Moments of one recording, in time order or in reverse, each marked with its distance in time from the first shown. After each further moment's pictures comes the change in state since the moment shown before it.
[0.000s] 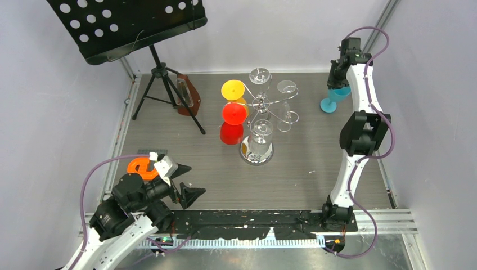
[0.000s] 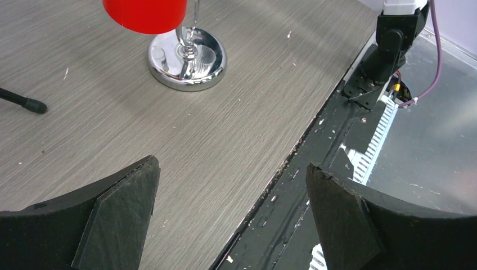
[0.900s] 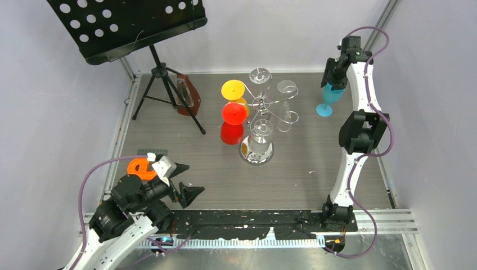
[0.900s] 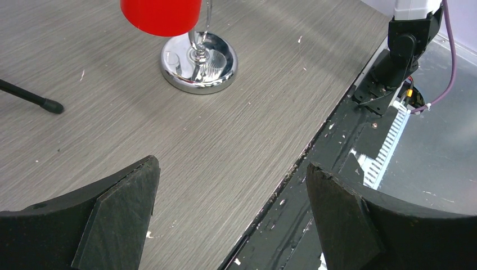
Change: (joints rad) left arm 0.000 -0.020 -0.005 0.000 -0.042 0.012; right arm -0.006 0.062 0.095 -0.068 -0.098 0.028
